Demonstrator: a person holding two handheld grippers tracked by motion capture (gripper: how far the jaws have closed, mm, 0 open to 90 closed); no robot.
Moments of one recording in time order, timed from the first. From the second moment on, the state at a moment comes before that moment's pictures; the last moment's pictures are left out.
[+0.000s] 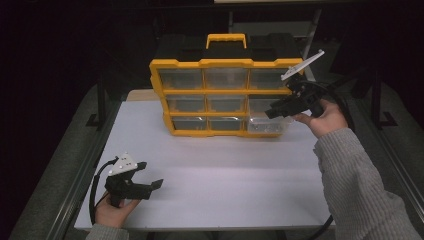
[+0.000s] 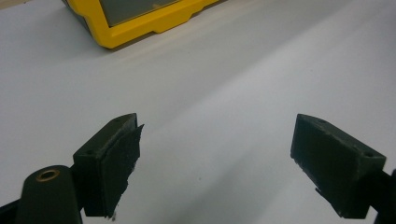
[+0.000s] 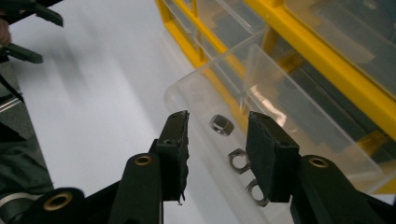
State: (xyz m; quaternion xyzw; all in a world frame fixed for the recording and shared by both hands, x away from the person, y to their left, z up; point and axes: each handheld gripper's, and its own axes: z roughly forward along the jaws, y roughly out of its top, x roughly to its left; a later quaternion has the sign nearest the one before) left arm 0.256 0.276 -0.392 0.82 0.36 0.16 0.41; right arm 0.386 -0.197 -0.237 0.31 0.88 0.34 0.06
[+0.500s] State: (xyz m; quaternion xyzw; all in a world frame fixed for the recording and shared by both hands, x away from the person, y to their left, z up) left arm 0.256 0.275 -0.393 0.82 0.36 0.16 0.41; right arm 0.348 -0.204 -0.243 0.30 0.88 0.37 0.06
